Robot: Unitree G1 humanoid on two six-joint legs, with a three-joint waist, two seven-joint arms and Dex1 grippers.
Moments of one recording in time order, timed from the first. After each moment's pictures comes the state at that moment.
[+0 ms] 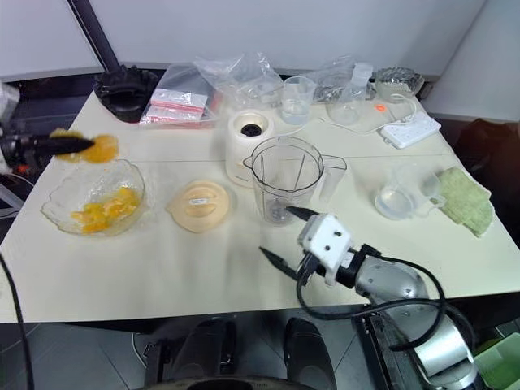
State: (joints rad) left arm -1.06 1.00 0.10 0.77 -0.27 0.57 -1.54; right arm 0.09 -0.62 0.00 -0.81 0.31 0.53 0.56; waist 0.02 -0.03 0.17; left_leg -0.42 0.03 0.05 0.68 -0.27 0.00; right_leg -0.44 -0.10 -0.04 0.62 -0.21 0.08
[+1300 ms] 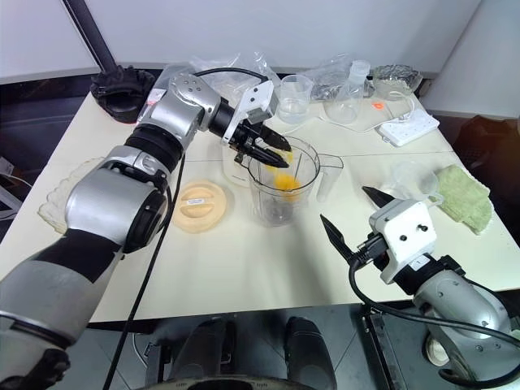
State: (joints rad) left arm -1.51 0.18 -0.20 1.27 0.09 -0.06 -1.51; right arm 0.26 -0.60 -0.36 -1.02 0.44 0.68 0.37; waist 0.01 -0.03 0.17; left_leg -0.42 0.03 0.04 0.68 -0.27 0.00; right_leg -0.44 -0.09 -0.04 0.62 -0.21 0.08
